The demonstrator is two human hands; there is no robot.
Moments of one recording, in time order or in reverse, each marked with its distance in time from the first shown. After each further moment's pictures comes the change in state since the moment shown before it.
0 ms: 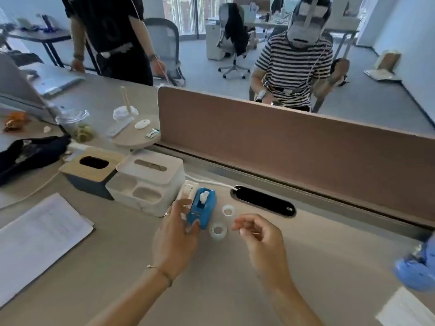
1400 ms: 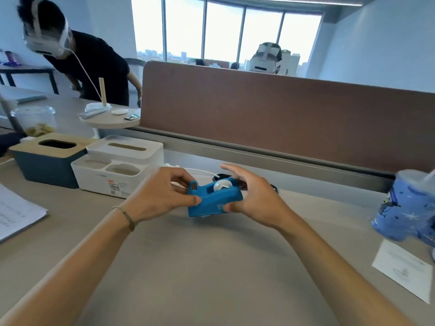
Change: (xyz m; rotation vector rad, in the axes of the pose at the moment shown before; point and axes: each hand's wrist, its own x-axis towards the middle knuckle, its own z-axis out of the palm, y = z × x) left_hand 0.030 -0.040 0.002 -0.254 -0.353 0.429; right_hand 0.023 0.052 -0.004 -0.511 -0.229 -0.380
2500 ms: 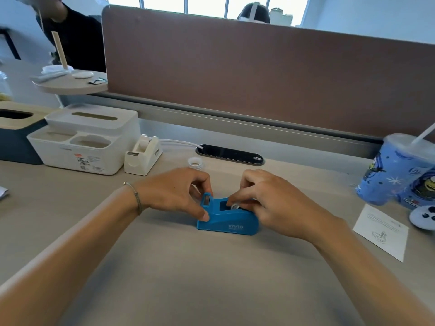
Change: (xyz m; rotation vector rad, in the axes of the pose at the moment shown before) left_hand 0.008 0.008 0.061 0.244 -0.600 0.026; right_hand -0.069 0.018 -0.024 -0.585 -0.204 -0.121
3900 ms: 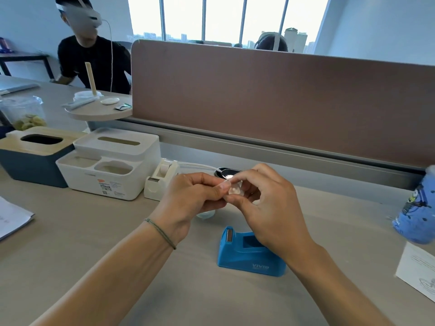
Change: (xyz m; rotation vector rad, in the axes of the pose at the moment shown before) left_hand -0.010 0.031 -0.010 -0.997 0.597 -0.149; right_hand 0.057 -0.032 0.008 0.375 0.609 0.030
